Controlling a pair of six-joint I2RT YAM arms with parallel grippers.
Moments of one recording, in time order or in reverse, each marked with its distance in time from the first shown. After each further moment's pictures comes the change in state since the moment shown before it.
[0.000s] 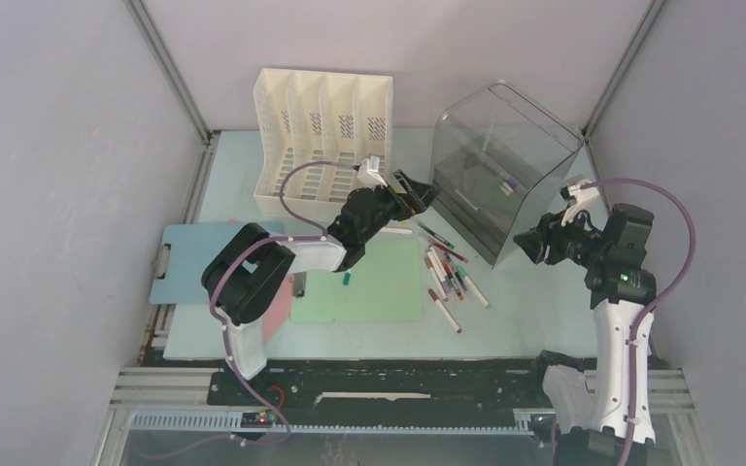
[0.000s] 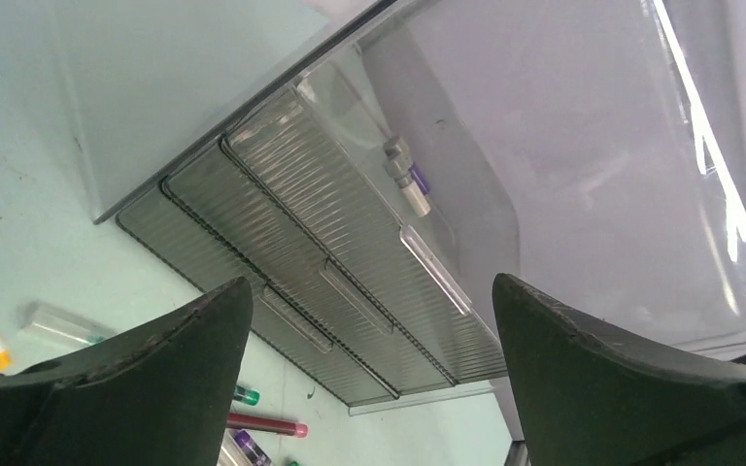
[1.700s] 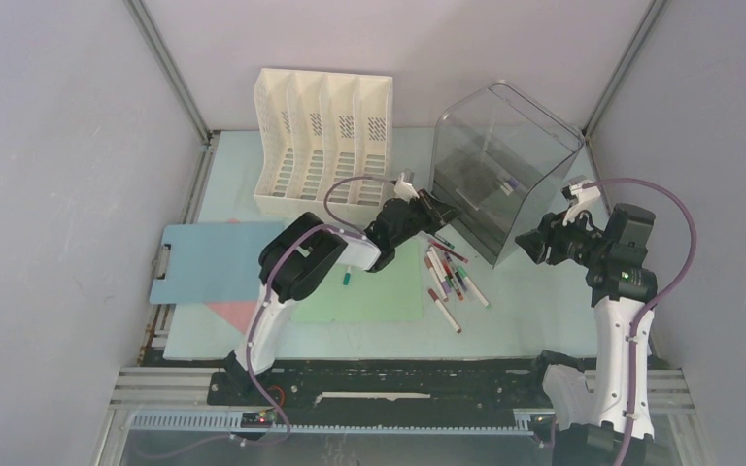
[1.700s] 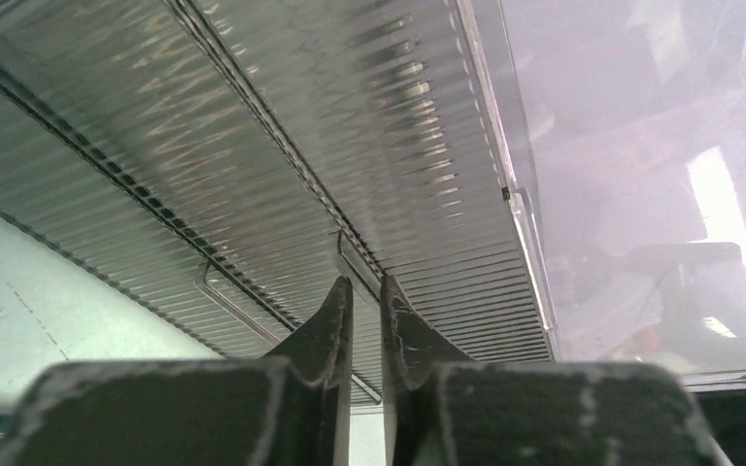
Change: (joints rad) left arm -0.093 0.366 0.248 0.085 0.087 -0.203; right arm -0.020 0.026 0.000 -0.015 -0.001 -0.006
